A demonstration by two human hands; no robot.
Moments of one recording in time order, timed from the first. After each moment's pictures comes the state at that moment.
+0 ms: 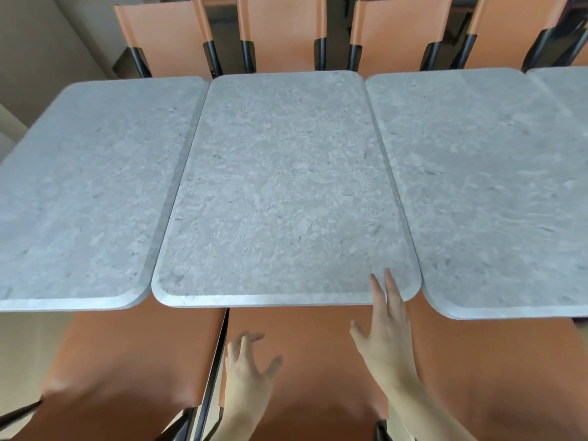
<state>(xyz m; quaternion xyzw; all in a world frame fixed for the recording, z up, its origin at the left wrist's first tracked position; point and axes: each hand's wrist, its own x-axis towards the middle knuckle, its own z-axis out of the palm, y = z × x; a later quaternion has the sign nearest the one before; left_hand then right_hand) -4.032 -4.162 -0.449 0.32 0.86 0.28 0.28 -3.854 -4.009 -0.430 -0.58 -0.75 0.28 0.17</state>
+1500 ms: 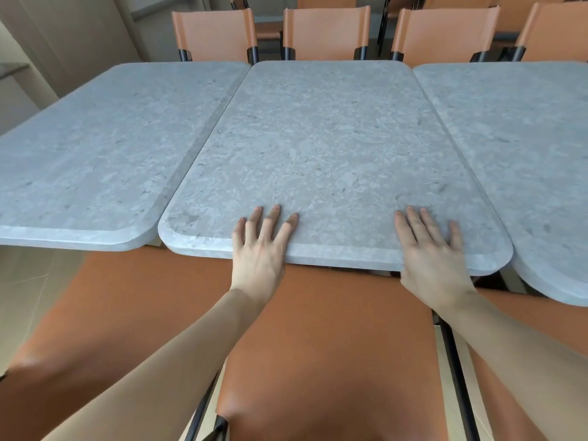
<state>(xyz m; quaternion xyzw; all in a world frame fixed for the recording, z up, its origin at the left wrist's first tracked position) -4.132 -4.080 -0.542 0.56 0.81 0.06 -0.15 -3.883 -3.938 -0.535 -0.43 -0.89 -0.12 0.08</state>
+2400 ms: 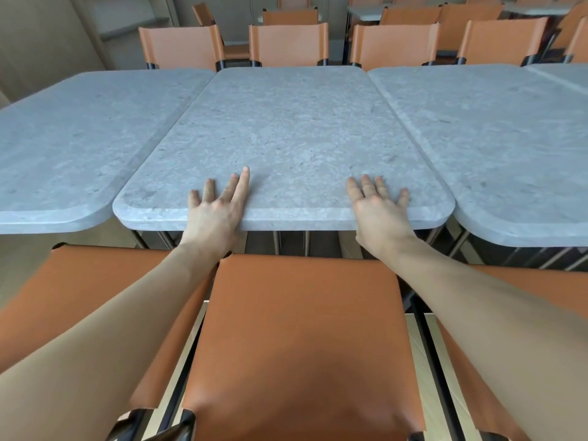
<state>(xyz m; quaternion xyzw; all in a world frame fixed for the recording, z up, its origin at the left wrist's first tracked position) -4.141 -4.078 -0.532 0.56 0.81 -0.06 -0.16 -3.892 -3.952 -0.516 -0.48 -0.88 -0.06 -0.01</state>
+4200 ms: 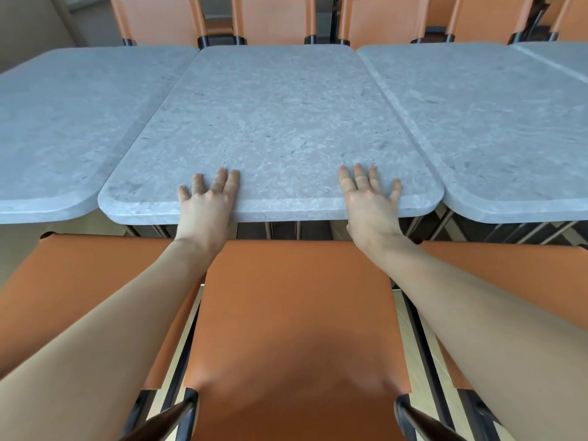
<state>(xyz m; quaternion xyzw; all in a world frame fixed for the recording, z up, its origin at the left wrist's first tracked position) -4.130 -4.090 -0.530 0.54 0.83 -0.07 -0.13 -3.889 -3.971 -0.529 -0.51 -0.86 -0.06 0.04</state>
